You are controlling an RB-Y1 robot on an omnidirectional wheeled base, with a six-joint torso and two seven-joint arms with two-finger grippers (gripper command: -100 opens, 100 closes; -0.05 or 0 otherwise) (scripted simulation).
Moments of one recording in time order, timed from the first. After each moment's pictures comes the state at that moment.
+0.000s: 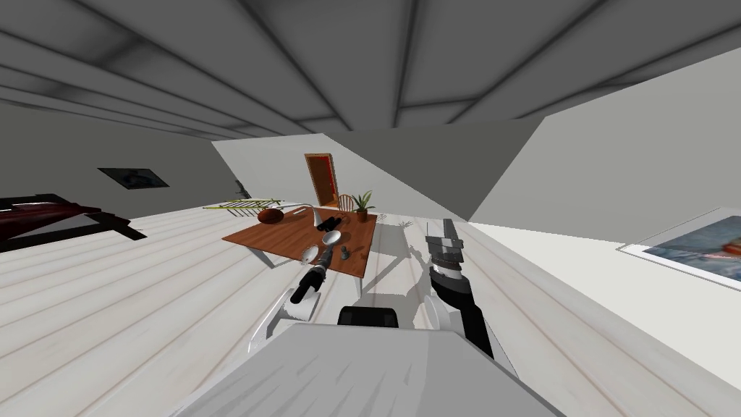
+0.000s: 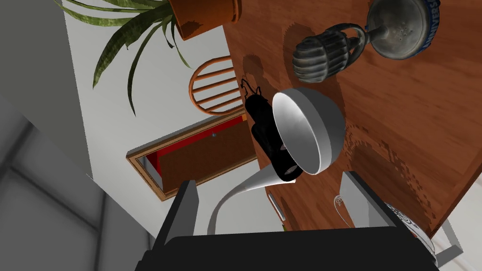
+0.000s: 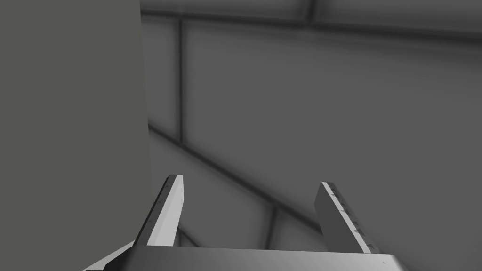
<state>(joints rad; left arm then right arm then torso) 0.40 0.16 -0.08 -1.94 -0.14 0.30 0.06 0.51 -0.01 0.06 -2.32 0.04 -0.56 0.03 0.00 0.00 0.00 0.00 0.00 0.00</state>
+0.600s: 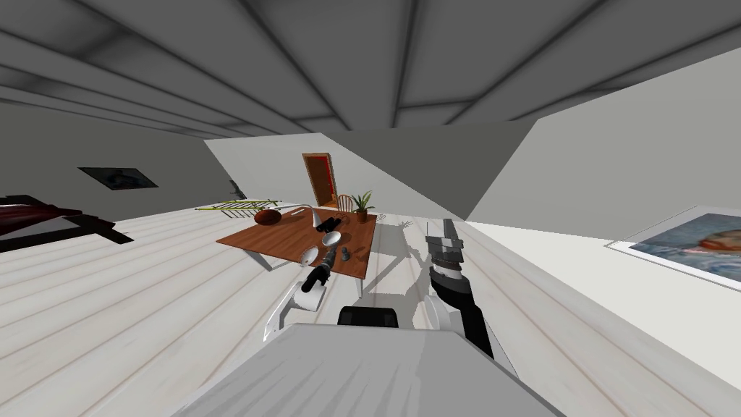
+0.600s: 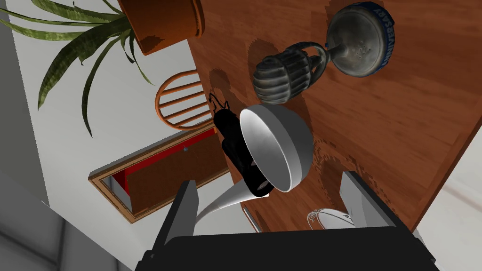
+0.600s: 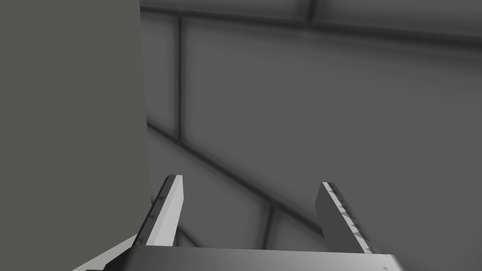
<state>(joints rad) 0.32 0.14 -0.10 -1.88 -0.15 0.45 0.08 0.51 -0.01 0.06 -2.32 0.04 -0.56 0.03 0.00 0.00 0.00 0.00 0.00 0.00</state>
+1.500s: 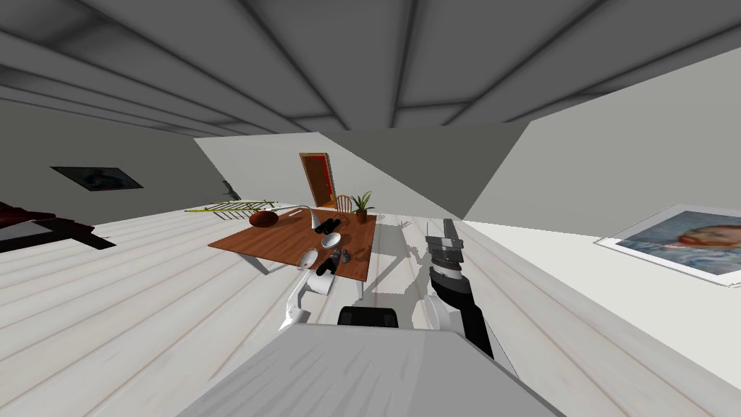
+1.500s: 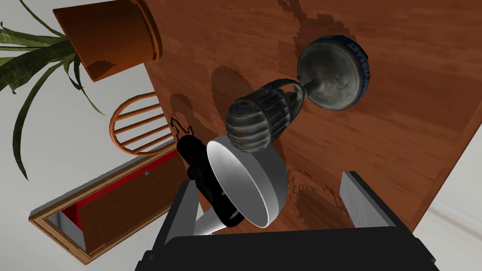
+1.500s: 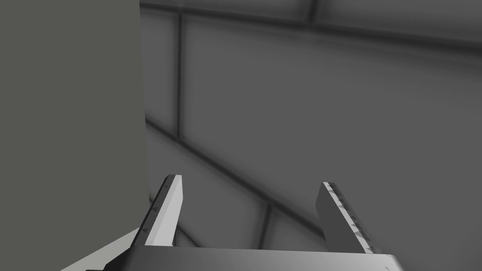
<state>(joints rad) 0.17 0.11 -0.12 -1.76 -0.14 0.66 0.09 0.51 -0.01 0.06 -2.32 0.04 -0.56 0.03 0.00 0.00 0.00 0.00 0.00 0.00</state>
